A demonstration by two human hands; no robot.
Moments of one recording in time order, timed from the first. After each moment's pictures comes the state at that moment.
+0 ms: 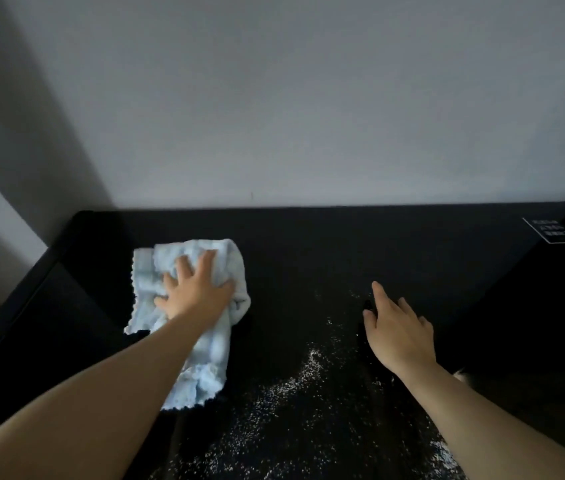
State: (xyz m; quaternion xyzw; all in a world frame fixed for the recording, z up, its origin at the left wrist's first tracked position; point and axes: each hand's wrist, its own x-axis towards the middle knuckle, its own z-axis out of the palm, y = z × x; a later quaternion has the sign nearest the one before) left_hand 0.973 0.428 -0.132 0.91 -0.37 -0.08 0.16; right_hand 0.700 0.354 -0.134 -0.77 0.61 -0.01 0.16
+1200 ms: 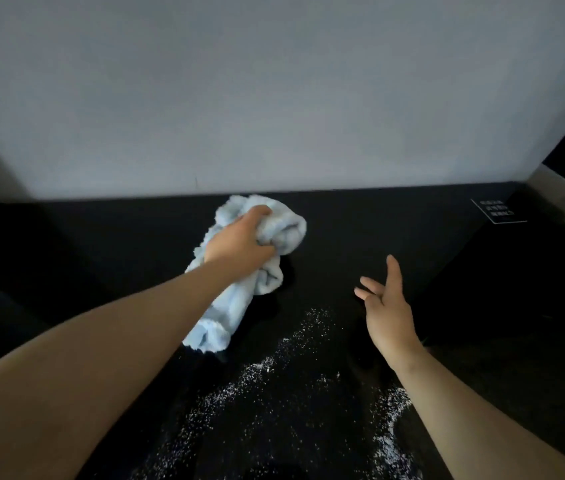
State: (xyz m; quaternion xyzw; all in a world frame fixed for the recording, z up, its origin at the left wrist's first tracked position) left_hand 0.887 0.318 -0.104 0.78 -0.56 -0.18 0.22; right_hand 0.651 0.326 -0.135 -0.60 0.60 -0.30 0.44
